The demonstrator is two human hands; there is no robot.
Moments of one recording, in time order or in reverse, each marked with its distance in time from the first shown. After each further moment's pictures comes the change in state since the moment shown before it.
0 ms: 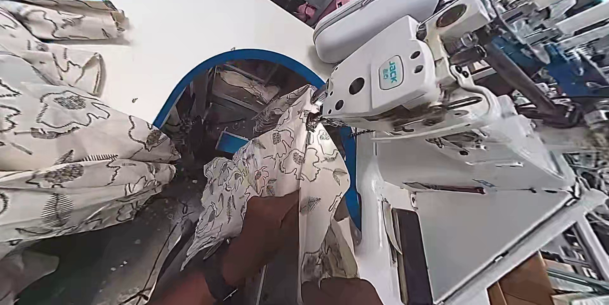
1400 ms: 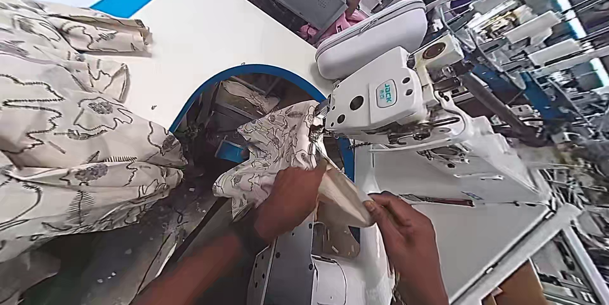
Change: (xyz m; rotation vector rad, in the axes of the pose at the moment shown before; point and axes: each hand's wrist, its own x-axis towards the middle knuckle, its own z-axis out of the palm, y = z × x) left_hand 0.101 0.033 -0.011 0.139 -0.784 -0.331; right_hand 0.026 0.107 -0.021 0.230 0.819 0.104
